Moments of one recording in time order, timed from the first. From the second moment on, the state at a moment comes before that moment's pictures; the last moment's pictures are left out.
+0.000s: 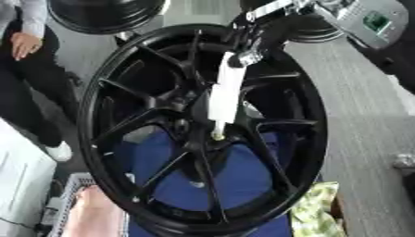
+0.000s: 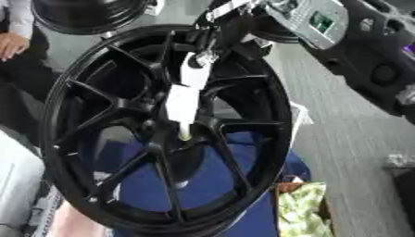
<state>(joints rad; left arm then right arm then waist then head) -0.26 0.67 0.12 -1.98 0.01 0.18 0.59 -1.23 -0.60 0.72 -1.25 0.28 0.12 0.91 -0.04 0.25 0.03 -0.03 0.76</state>
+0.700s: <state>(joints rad) -0.26 0.67 0.12 -1.98 0.01 0.18 0.58 -1.22 -0.63 0.70 -1.31 0.23 0.15 0.91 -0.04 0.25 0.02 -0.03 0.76</state>
